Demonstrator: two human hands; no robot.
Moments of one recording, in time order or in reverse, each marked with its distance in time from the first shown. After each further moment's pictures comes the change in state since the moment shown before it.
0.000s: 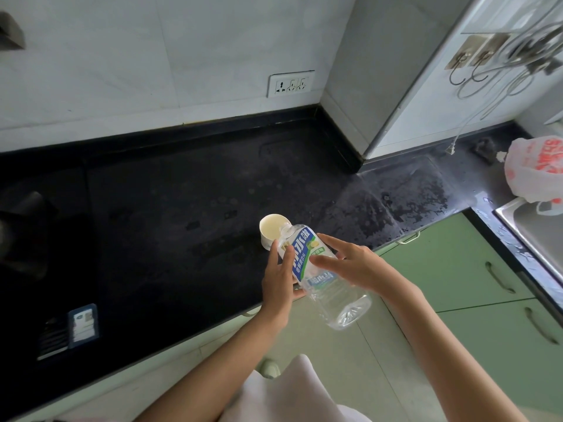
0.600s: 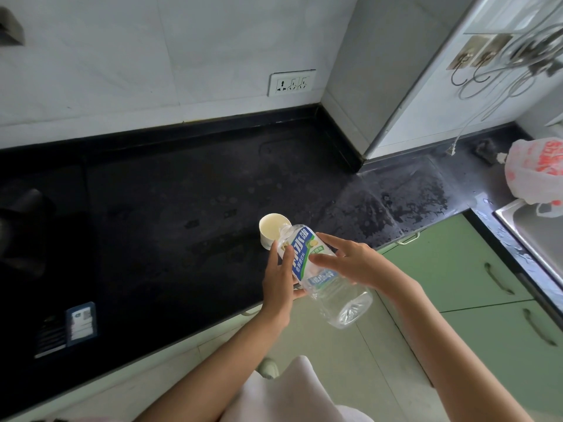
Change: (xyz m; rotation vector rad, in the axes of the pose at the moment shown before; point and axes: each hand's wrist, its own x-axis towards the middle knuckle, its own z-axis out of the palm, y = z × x) left_hand 0.004 -0.005 0.002 -0.014 0.003 0.008; right_hand 0.011 0.007 0.000 -0.023 -0.026 0.028
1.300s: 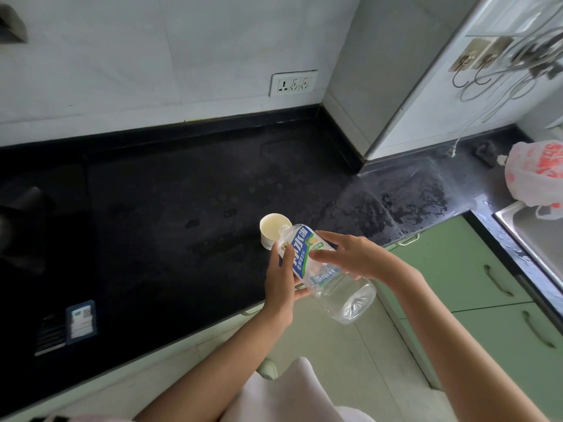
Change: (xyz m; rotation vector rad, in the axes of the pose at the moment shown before) left_hand 0.001 -0.001 0.003 -0.105 -0.001 -0.064; right_hand 0.009 -0.007 -0.011 -0.059 -0.049 0.063
